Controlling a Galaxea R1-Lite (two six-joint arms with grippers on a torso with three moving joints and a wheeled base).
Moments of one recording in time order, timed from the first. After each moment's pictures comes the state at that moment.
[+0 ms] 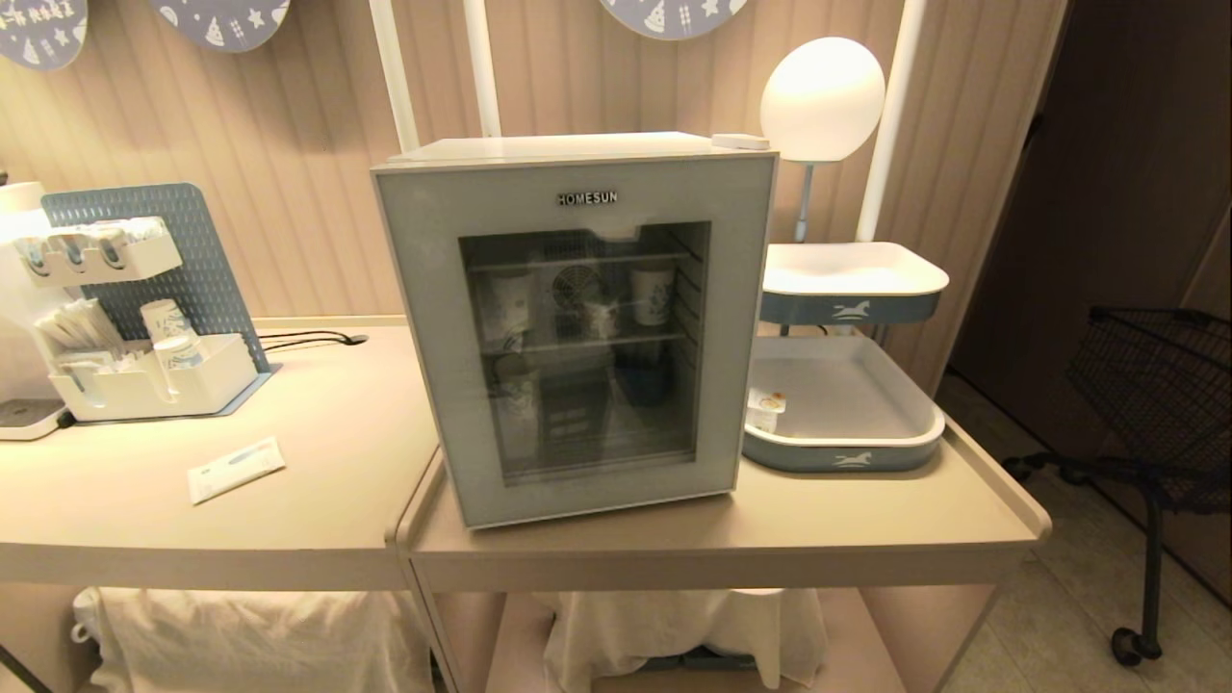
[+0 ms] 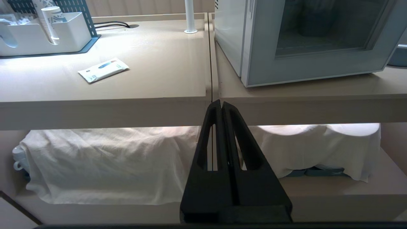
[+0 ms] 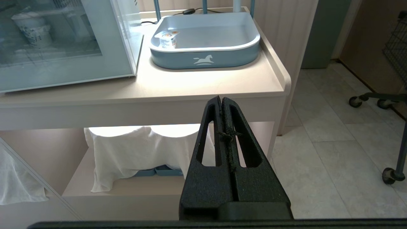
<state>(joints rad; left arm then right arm) 0.00 0.00 0.00 0.00 0.00 0.02 0.00 0.00 -0.02 0.05 0.00 0.00</state>
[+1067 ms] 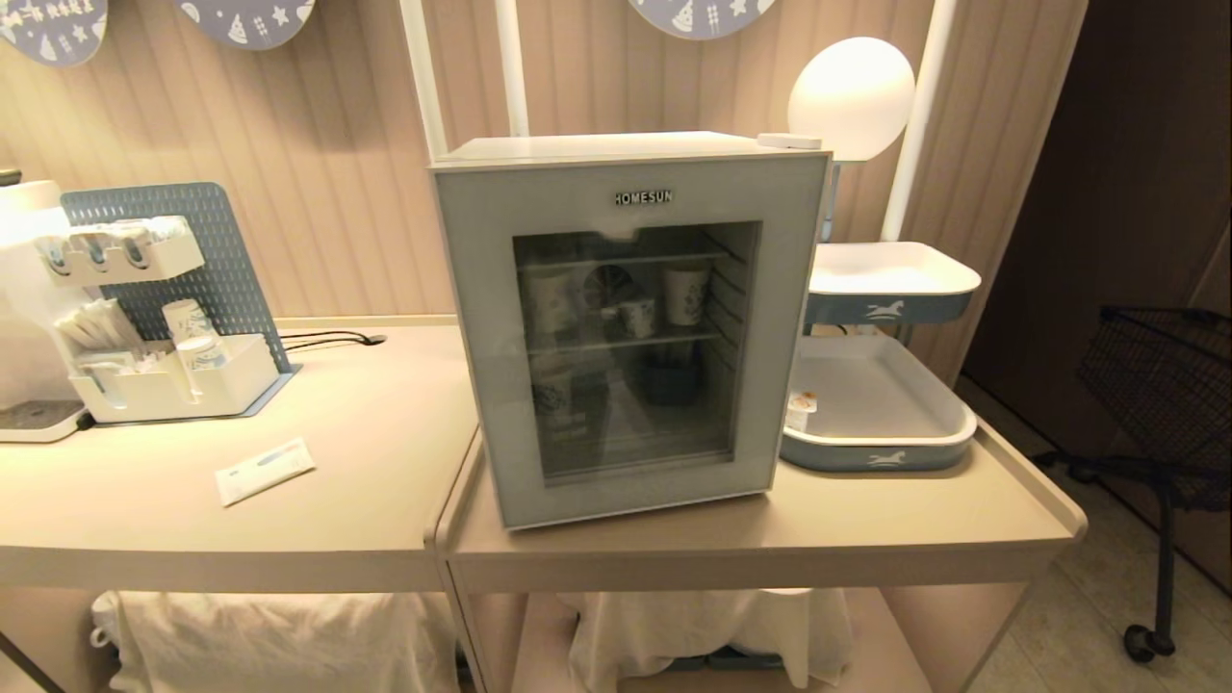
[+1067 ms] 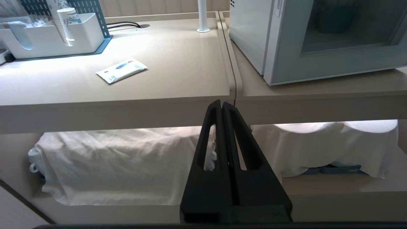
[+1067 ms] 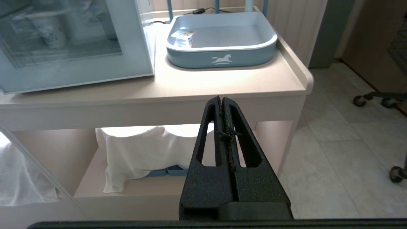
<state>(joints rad) 0.00 0.00 0.00 0.01 0.00 0.04 0.00 0.00 -0.02 0.05 0.00 0.00</state>
